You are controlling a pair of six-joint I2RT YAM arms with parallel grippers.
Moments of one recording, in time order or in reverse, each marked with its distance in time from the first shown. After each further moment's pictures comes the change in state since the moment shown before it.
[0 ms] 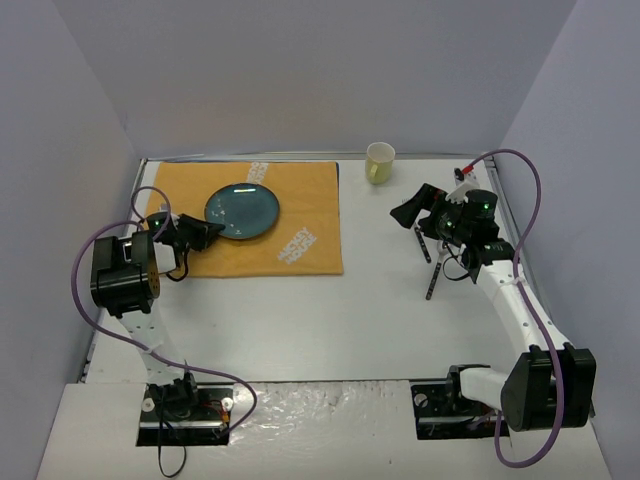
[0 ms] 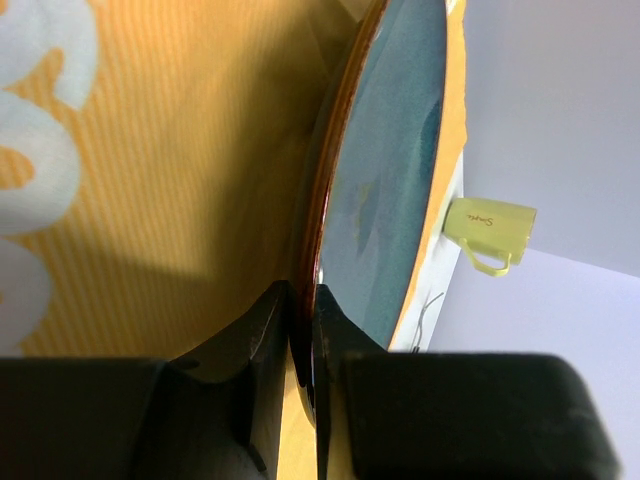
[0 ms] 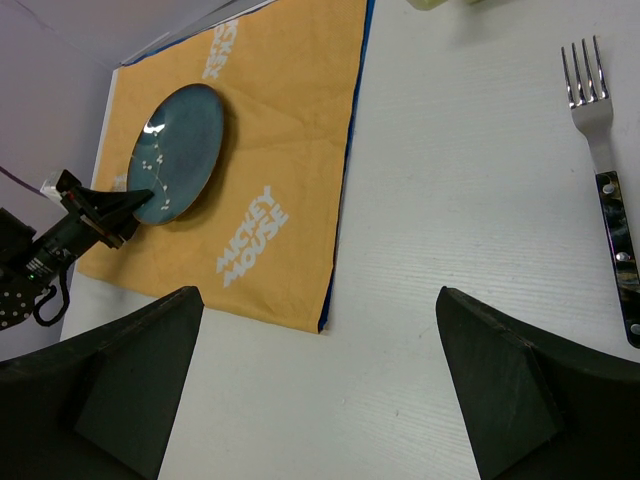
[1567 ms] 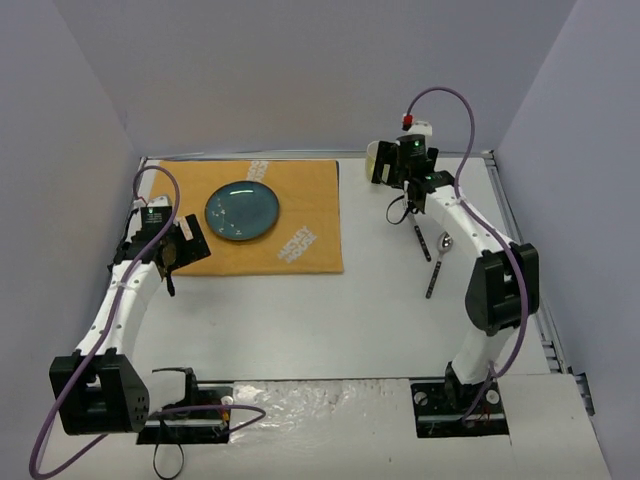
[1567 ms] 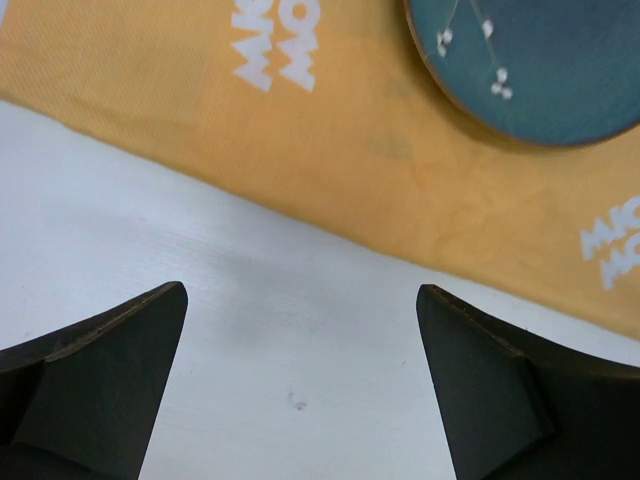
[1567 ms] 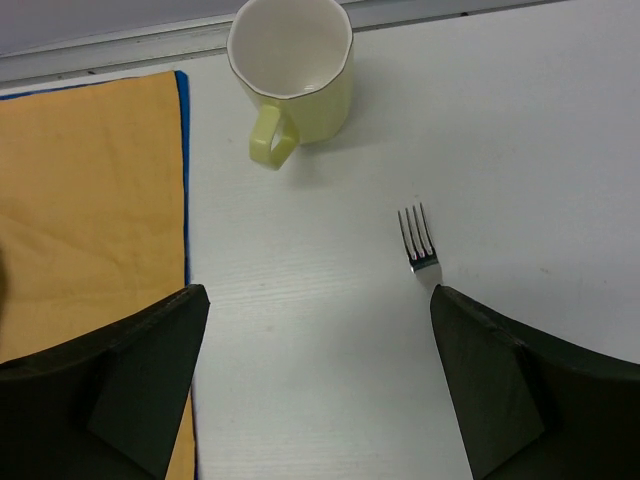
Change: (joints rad) left arm -0.162 -0.745 0.090 -1.168 -0.662 0.768; right arm 0.249 0.545 0.617 -0.206 0.668 -0.227
